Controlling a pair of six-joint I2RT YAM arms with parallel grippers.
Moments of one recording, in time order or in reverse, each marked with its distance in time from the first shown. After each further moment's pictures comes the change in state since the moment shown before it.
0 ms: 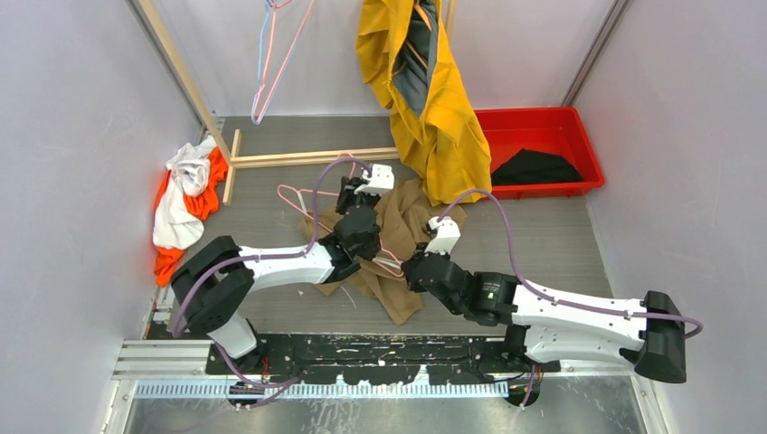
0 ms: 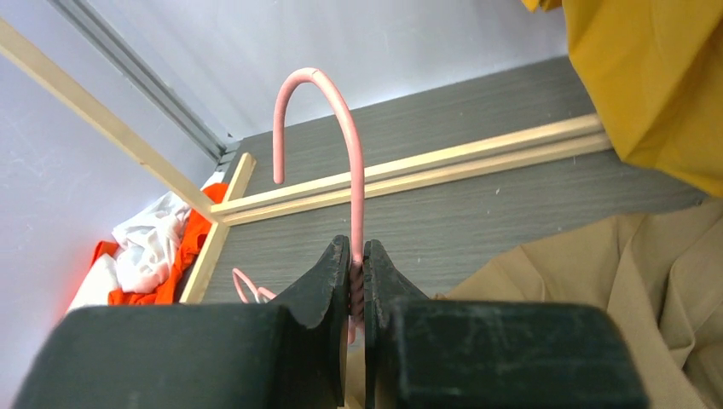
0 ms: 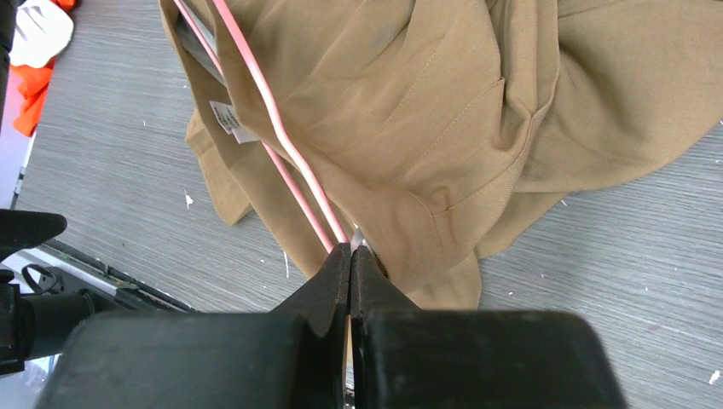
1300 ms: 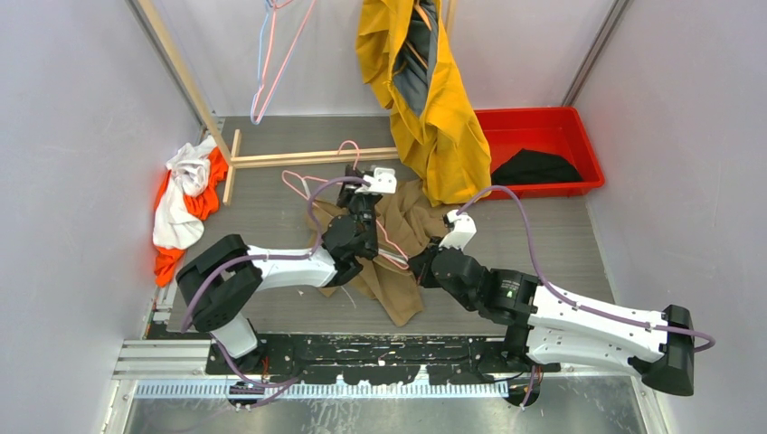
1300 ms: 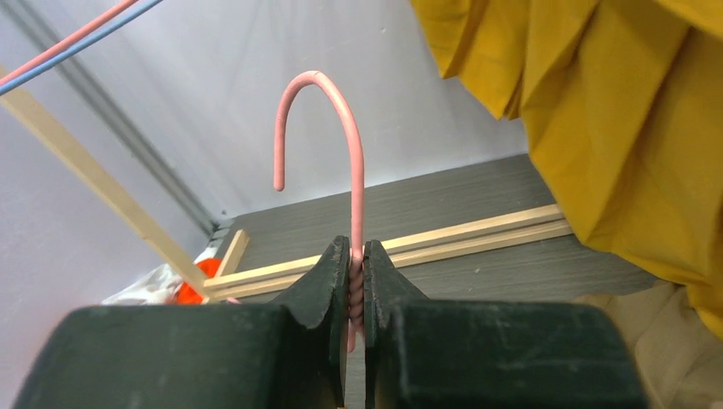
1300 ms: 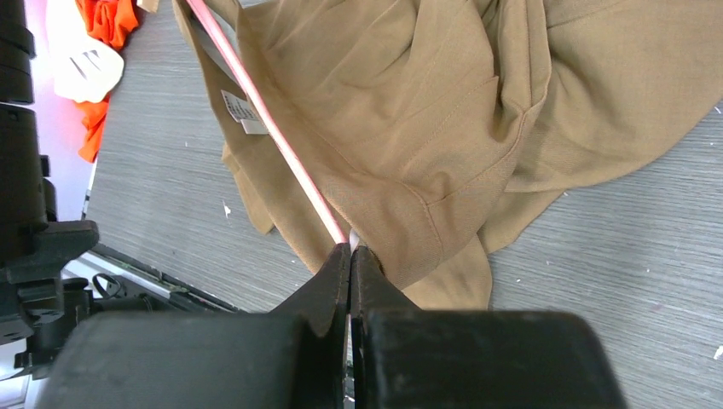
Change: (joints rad) left arm -0.020 0.042 -0.048 0.513 0.111 0.316; right arm -0.050 -0.114 0.030 -0.097 -0.050 0.067
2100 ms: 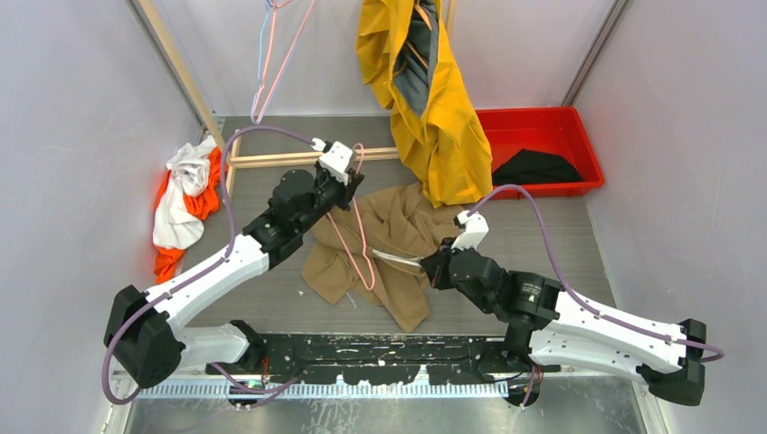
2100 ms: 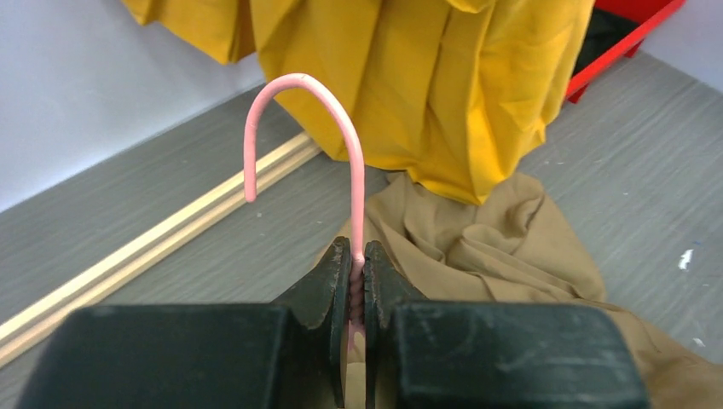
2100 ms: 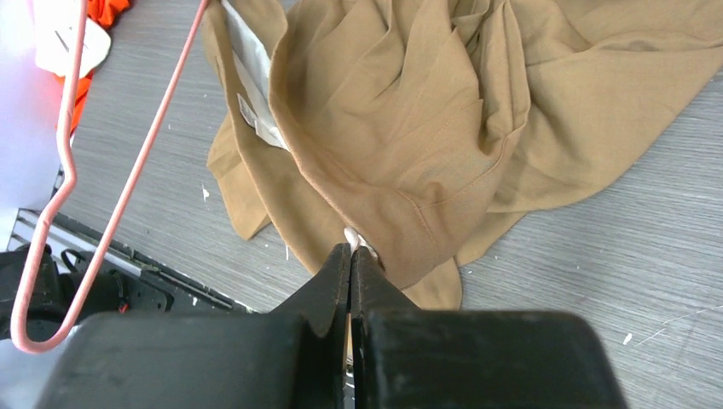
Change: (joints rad) left arm 0.322 -0.451 0.068 -1.120 0.990 -0.737; right arm -0.010 -0.124 0.015 -0.114 -0.003 -0.118
